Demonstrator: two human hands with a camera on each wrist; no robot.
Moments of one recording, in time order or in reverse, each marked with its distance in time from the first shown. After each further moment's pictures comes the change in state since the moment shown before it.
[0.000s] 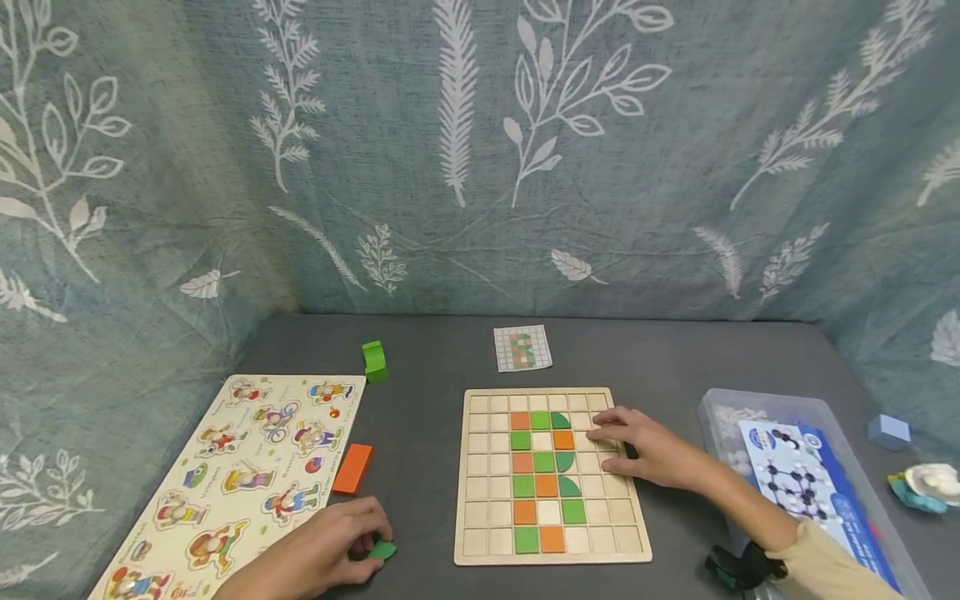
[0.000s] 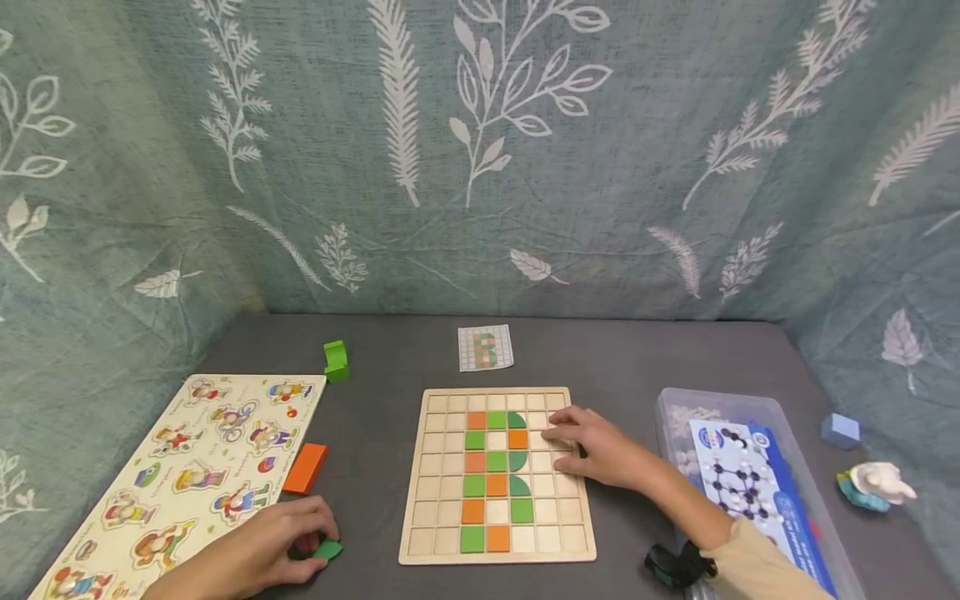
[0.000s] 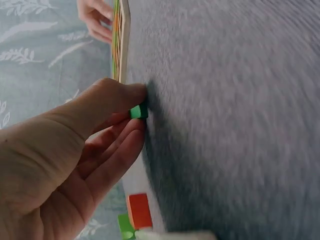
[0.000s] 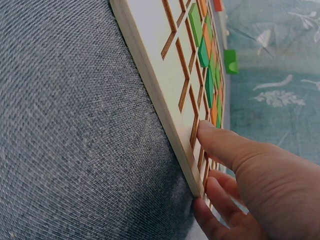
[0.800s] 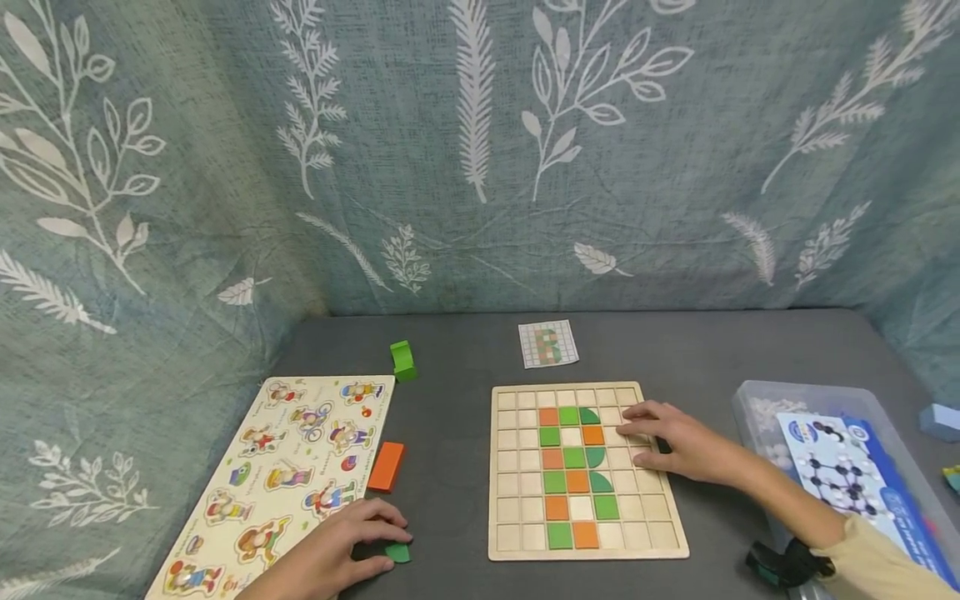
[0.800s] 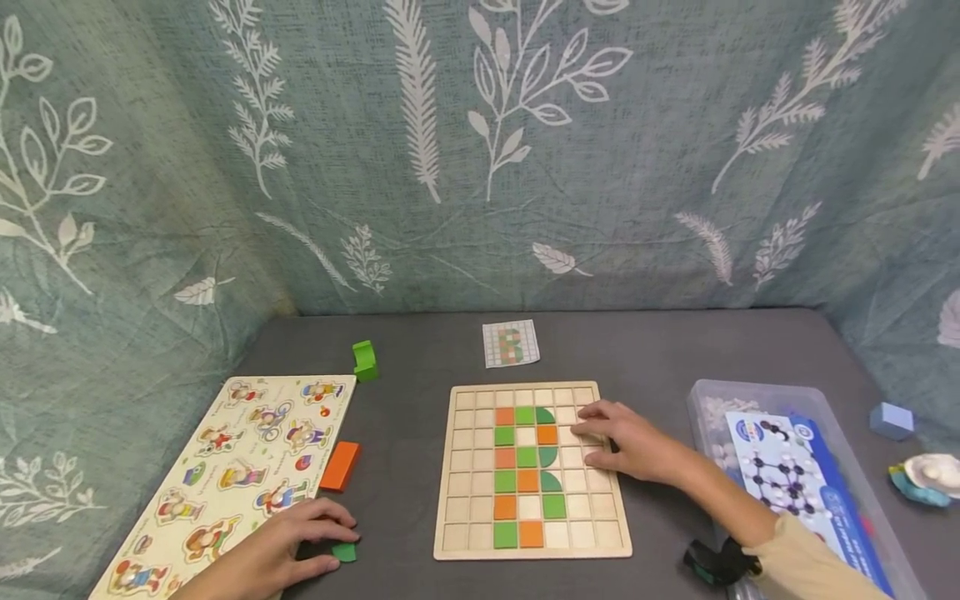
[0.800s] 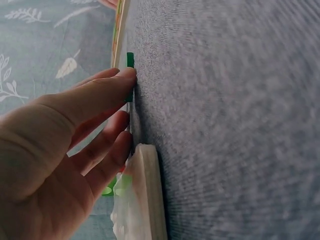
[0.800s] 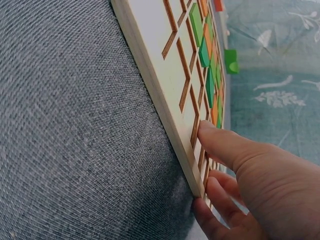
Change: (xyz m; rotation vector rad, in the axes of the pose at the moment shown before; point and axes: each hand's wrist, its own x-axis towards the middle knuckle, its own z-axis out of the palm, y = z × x) left_hand -0.035 -0.015 -0.005 0.000 0.053 -0.004; right_hand 0.001 -0.004 -0.001 -0.003 0.024 -0.023
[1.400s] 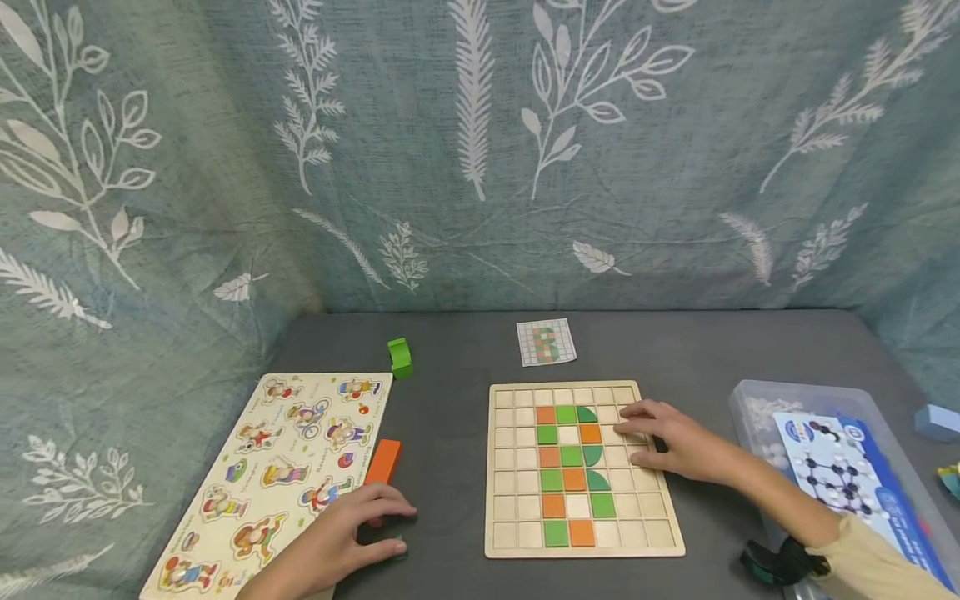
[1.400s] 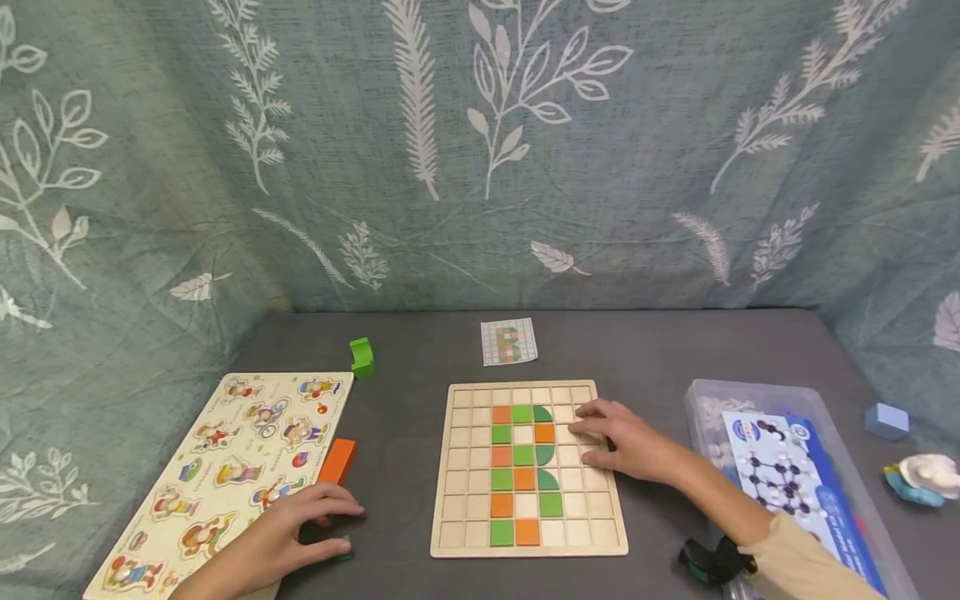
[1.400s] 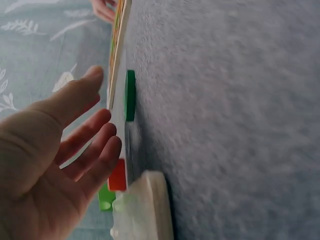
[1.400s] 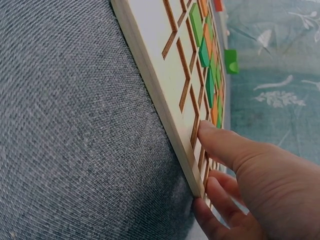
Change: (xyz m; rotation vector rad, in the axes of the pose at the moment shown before) left_hand 0.014 0.010 0.005 -0.096 0.174 -0.002; right_hand 0.000 0.002 0.001 -0.001 0.001 -0.002
